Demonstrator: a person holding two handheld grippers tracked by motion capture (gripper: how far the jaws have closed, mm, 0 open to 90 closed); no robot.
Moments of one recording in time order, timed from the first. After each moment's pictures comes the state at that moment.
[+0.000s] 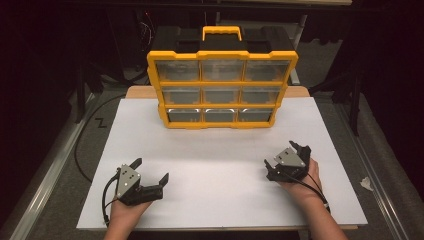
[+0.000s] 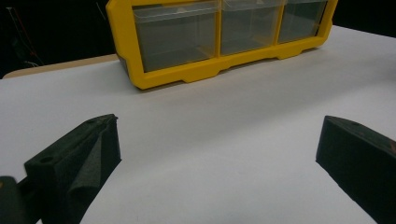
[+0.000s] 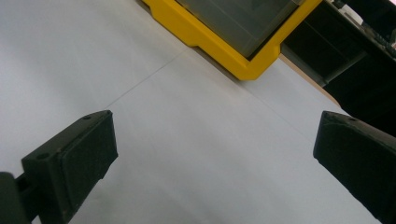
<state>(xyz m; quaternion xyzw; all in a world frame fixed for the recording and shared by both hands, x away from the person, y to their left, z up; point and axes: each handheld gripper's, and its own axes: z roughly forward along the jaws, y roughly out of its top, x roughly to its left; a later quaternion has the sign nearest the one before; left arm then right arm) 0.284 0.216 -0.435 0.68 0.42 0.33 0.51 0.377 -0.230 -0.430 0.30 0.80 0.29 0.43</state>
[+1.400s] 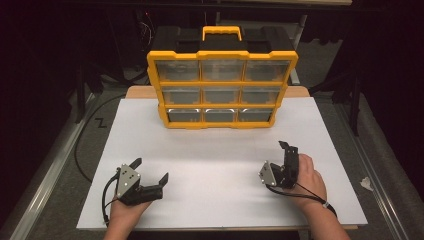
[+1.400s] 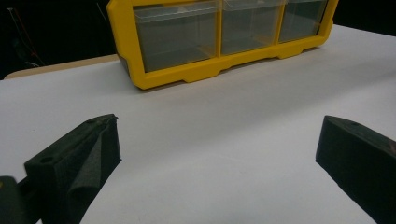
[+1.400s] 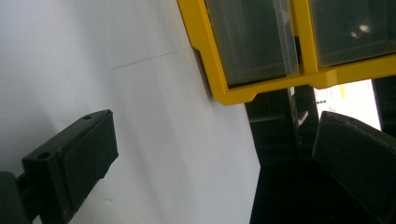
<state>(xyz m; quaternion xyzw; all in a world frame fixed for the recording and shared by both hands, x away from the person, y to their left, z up) 0.284 0.217 -0.435 0.68 0.42 0.33 0.50 0.353 -0.199 -0.428 0.08 0.82 0.10 0.56</state>
